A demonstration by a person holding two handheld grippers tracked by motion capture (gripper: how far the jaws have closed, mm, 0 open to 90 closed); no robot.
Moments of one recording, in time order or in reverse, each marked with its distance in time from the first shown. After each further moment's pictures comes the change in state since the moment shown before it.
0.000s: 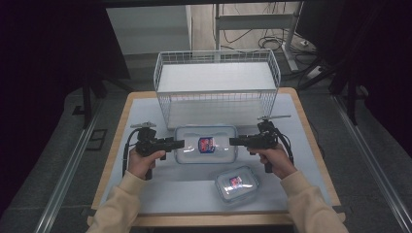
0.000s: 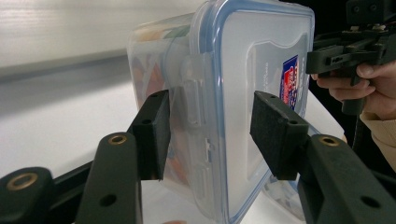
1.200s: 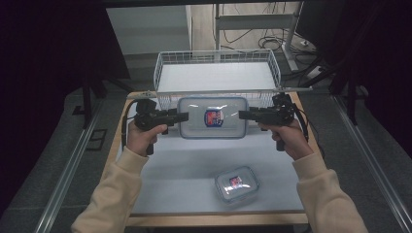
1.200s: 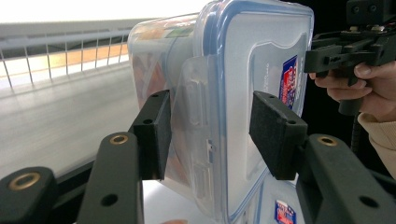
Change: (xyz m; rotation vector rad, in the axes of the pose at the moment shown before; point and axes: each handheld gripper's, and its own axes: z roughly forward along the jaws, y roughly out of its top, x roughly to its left) left arm -0.041 0.084 -0.021 -0.093 -0.020 0.128; right arm 0.042 0.071 -0.056 -0.133 -0.057 -0.156
